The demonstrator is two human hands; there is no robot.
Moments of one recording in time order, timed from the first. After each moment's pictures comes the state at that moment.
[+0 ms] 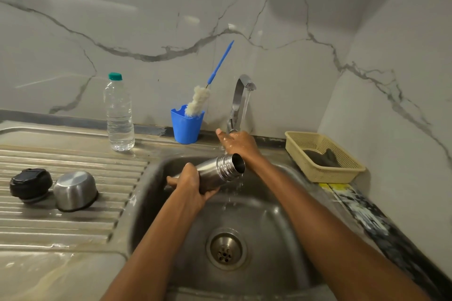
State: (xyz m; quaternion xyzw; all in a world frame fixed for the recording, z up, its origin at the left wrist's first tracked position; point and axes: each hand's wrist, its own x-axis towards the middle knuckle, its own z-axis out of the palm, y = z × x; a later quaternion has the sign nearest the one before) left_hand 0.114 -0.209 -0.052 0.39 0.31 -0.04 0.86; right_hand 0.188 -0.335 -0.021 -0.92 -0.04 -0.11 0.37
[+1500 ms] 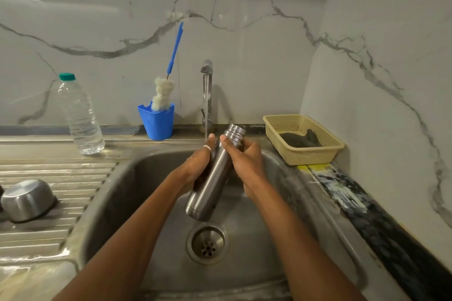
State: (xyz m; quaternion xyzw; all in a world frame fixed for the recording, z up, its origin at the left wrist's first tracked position) left_hand 0.156 -0.266 -0.065 0.75 -0.07 -0.18 0.64; right_hand 0.125 -0.397 -0.066 -0.68 0.09 -0.12 0.72
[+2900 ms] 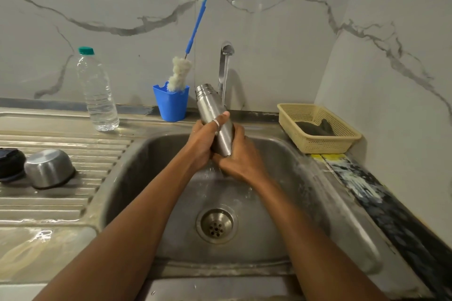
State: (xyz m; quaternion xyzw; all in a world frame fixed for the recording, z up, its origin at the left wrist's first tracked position) left_hand 0.173 -0.257 -0.075 0.57 -0.01 -0.06 0.82; right_hand 0.123 -0.371 -0.088 -0.92 -0.04 -0.12 0.36
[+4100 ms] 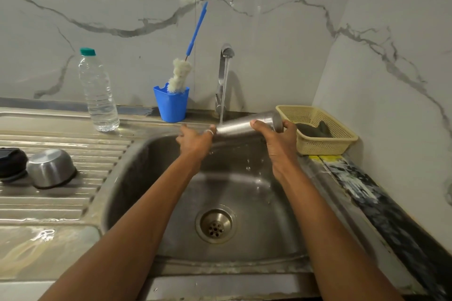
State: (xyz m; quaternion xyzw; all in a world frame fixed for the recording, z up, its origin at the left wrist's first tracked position) left_hand 0.170 -0.248 -0.082 0.75 0.10 0.03 0.65; right_hand 0.115 -0.426 -0.056 -0.67 0.10 -0.24 0.70
